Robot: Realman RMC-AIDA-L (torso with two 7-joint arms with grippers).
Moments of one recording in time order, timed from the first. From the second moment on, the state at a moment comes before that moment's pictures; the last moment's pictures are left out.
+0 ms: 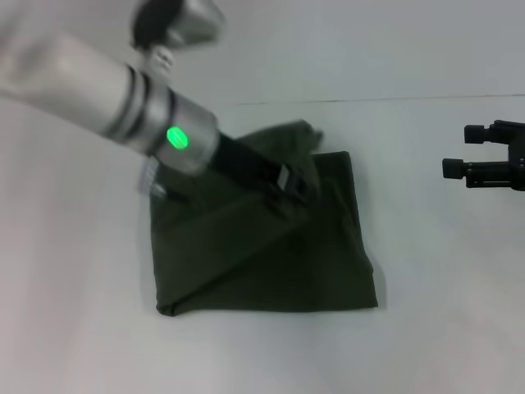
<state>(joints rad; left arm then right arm) -1.06 -2.13 0.85 0.63 2.42 1.37 -2.42 0.56 1.89 -0.60 -0.70 -2.02 -1.55 1.52</state>
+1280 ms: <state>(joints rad) -0.81 -2.06 0.65 0.67 1.82 1.52 -2.06 0.59 1.92 -0.54 -0.70 -2.01 -1.42 1.53</state>
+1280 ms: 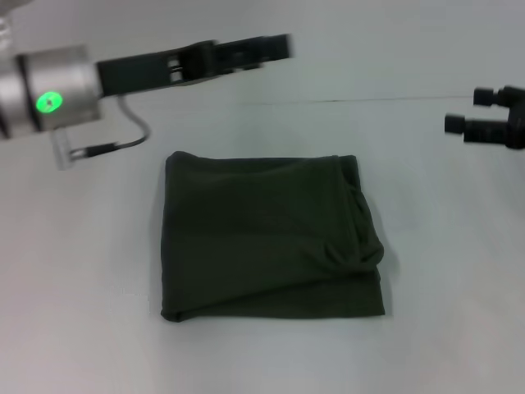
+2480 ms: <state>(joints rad) -0.61 -2.08 0.67 0.64 1.75 1.47 -1.47 0.84 1.88 -0.79 -0.68 -2.07 -1.32 1.98</state>
